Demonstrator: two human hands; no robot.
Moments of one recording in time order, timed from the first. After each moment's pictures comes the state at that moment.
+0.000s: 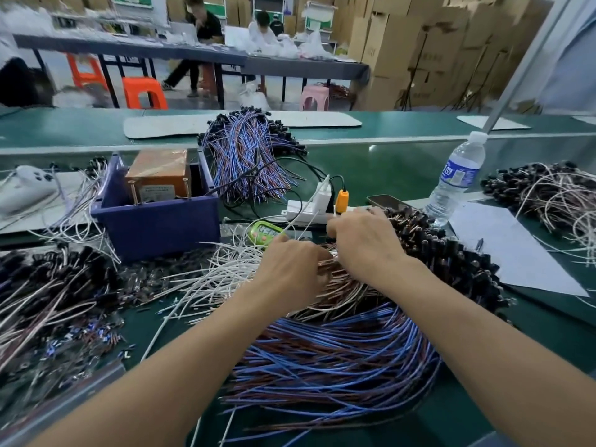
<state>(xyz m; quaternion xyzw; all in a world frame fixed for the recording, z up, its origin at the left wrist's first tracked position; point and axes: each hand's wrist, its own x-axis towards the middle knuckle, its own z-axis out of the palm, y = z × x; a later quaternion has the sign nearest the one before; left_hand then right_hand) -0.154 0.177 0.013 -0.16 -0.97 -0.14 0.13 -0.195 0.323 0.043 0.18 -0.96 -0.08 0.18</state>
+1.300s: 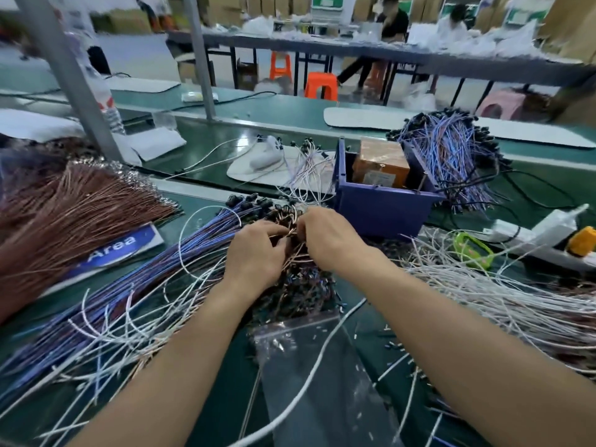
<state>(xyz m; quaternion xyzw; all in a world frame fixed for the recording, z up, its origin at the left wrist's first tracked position) -0.029 -0.116 -0.023 0.28 -0.89 -0.27 0.24 -0.121 -0.007 0.022 0.44 -0.88 0.16 0.00</state>
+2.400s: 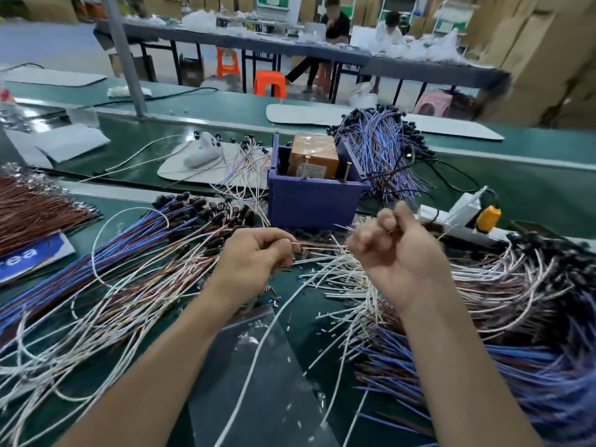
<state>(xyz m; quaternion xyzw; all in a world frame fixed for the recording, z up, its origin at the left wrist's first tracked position) -0.046 -0.030 -0.003 0.12 -0.77 -0.60 0.17 -0.130 0.159 0.041 -0.02 -0.36 0.90 -0.24</state>
